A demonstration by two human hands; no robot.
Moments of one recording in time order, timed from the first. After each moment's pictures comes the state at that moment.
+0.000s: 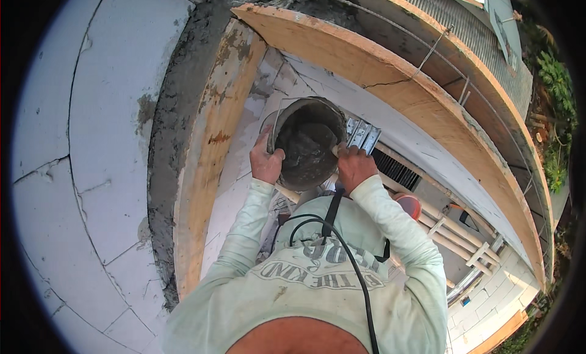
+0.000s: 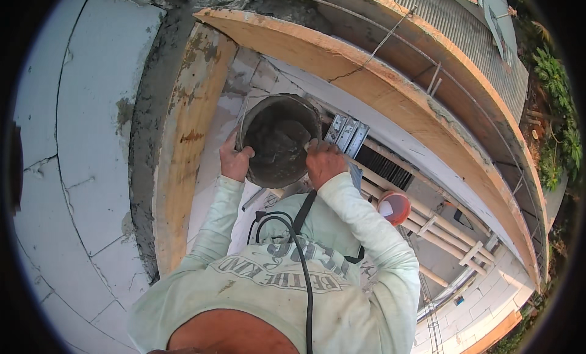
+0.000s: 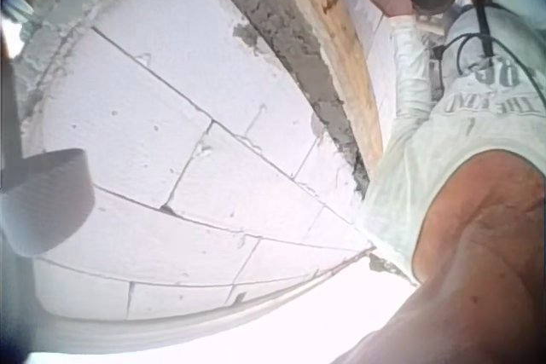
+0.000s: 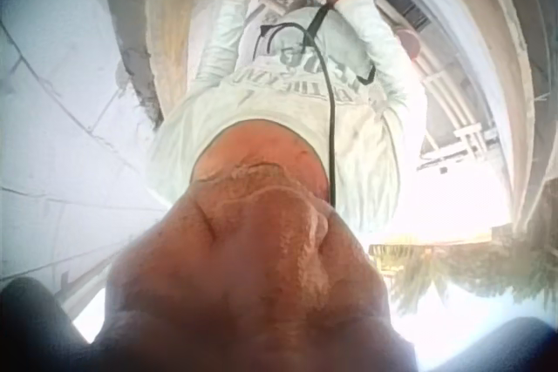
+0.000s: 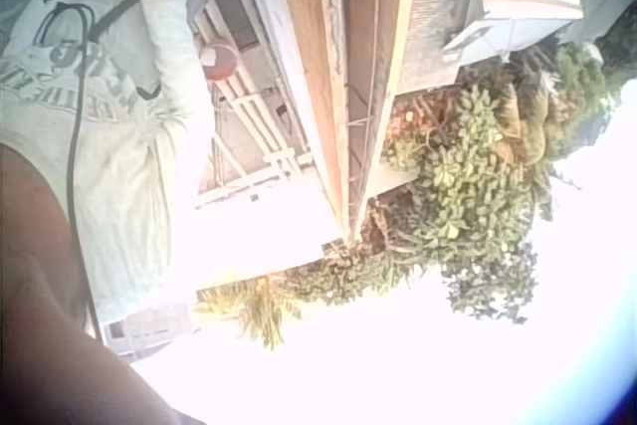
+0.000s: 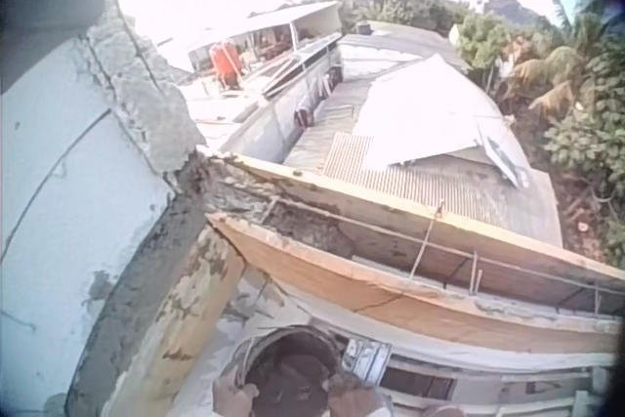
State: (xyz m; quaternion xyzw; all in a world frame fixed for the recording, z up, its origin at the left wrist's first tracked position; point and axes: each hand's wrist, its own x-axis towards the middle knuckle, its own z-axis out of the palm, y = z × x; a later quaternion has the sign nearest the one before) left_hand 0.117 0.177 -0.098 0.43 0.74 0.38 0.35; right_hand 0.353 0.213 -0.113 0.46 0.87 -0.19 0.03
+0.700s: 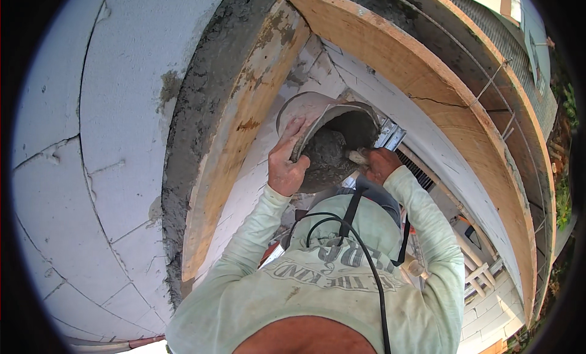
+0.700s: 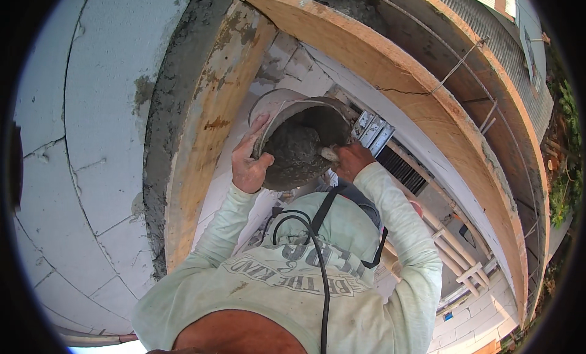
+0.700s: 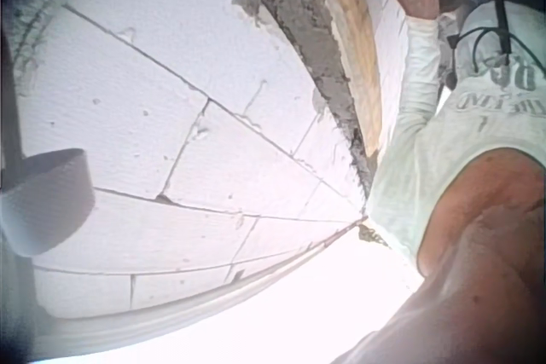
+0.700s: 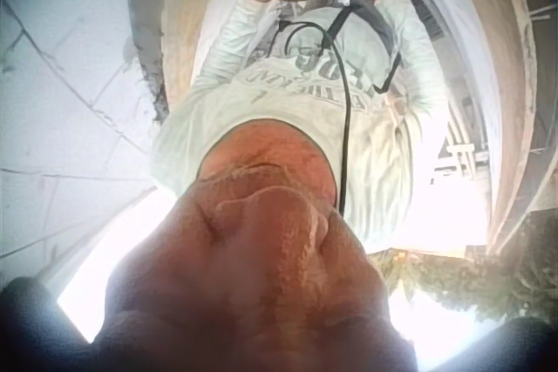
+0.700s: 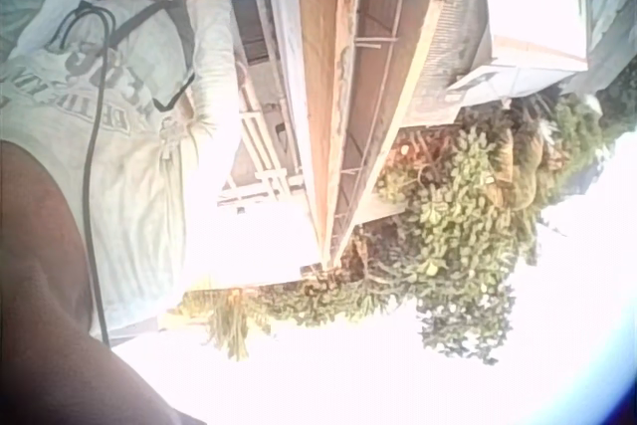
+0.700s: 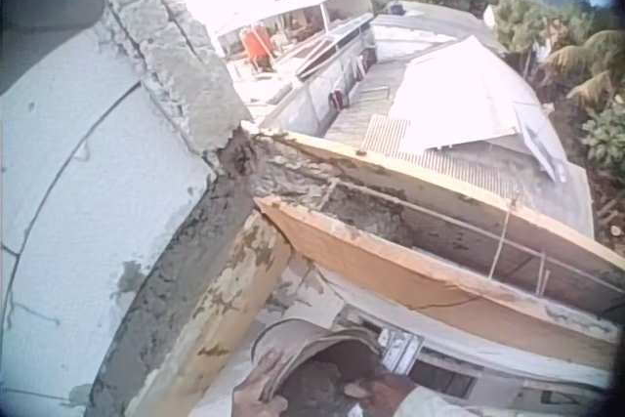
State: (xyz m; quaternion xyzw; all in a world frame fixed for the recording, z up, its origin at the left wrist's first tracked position) left_hand 0.121 0.166 -0.038 0.53 0.69 0.39 0.30; right_hand 0.357 0.257 -0.141 0.30 0.84 -0.44 0.04
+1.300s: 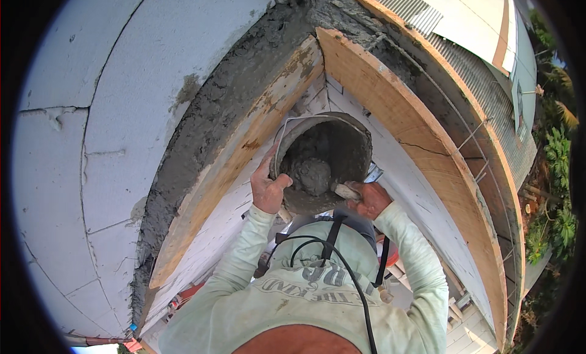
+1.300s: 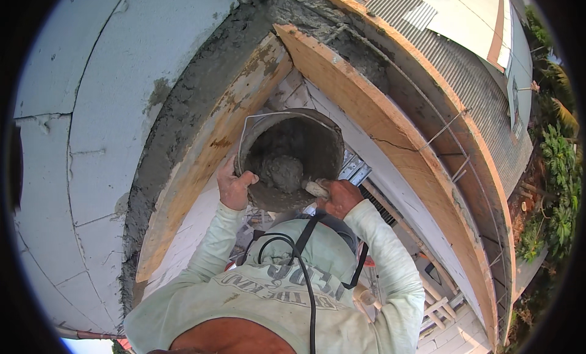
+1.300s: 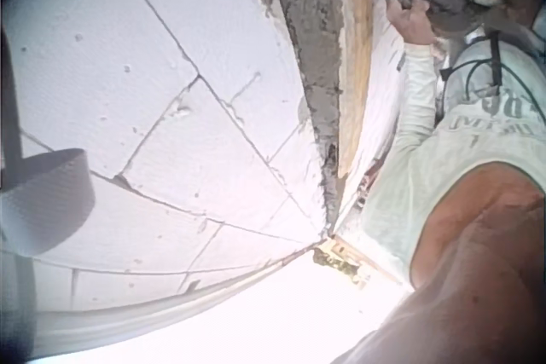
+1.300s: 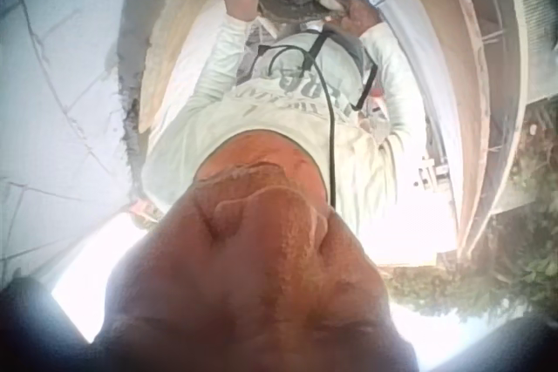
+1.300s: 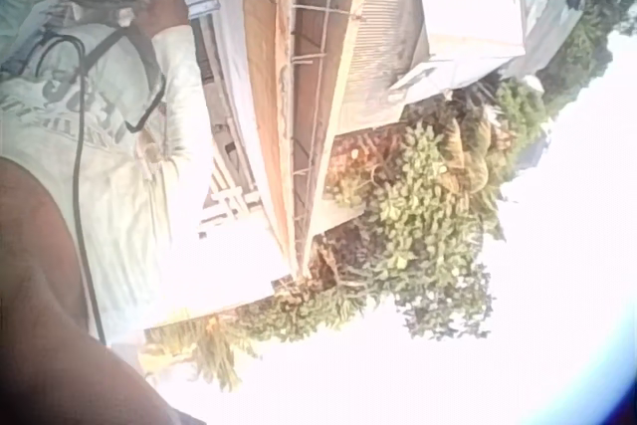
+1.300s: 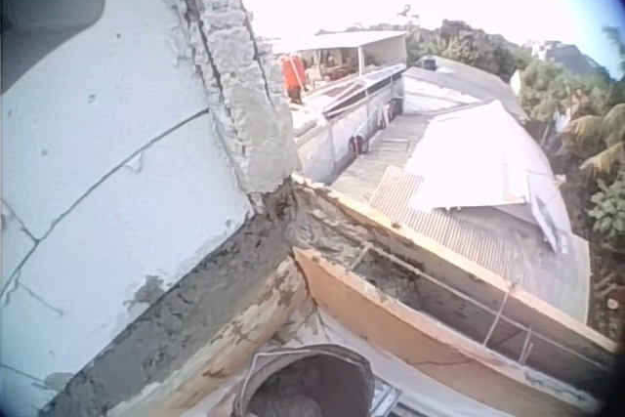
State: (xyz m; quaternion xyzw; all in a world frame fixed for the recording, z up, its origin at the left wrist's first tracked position) left_hand 0.105 0.153 -0.044 0.32 0.72 0.51 0.34; right_hand 0.353 0.275 -0.083 0.30 0.80 -0.52 0.05
